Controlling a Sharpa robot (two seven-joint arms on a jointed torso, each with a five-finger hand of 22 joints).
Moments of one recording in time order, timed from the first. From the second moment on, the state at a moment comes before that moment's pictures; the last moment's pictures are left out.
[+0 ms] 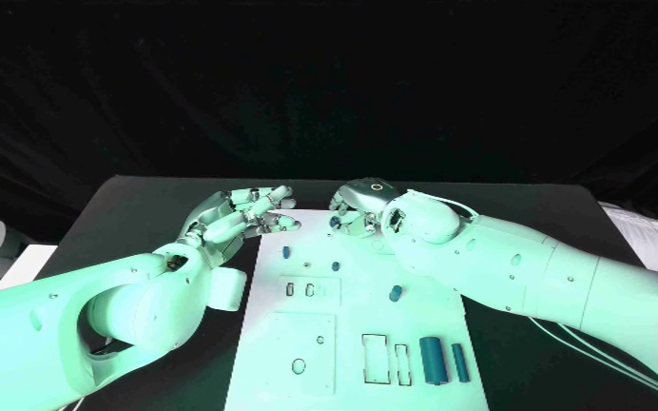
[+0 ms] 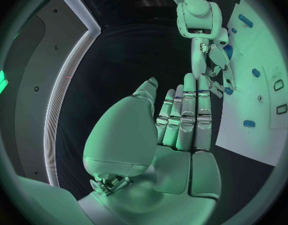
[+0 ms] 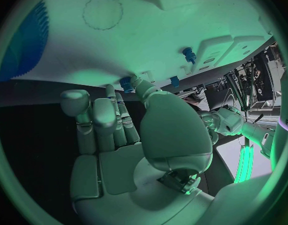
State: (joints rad) left arm 1.23 -1.03 -0.02 1.87 0.10 -0.46 0.43; left_hand 1.42 -0.06 0.08 0.20 0.23 1.01 0.20 0.08 0.07 1.10 0.15 0.08 0.08 1.22 0.08 0.27 0.28 0.17 1.04 0.19 0.29 0.12; right arm 1.25 -0.46 0.01 1.18 -1.75 -0.28 -0.13; right_hand 1.28 -0.16 0.33 0.06 0.06 0.94 0.17 0.06 0.07 1.07 0.11 0.06 0.06 1.47 0.01 1.14 0.93 0.12 1.26 0.11 1.14 0.82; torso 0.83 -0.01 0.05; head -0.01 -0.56
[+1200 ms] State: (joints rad) left arm 1.24 -1.04 -0.02 1.85 0.11 -0.45 0.43; left_hand 1.42 -0.06 0.08 0.20 0.23 1.00 0.21 0.08 0.07 1.10 0.15 0.08 0.08 1.22 0.08 0.27 0.28 0.17 1.04 0.19 0.29 0.12; right arm 1.27 -0.81 0.05 1.44 -1.47 -0.21 -0.25; right_hand 1.41 -0.18 0.06 0.27 0.20 0.97 0.13 0.07 0.07 1.37 0.04 0.99 1.03 1.47 -0.04 1.49 1.31 0.08 1.42 0.07 1.41 1.23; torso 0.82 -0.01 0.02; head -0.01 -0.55
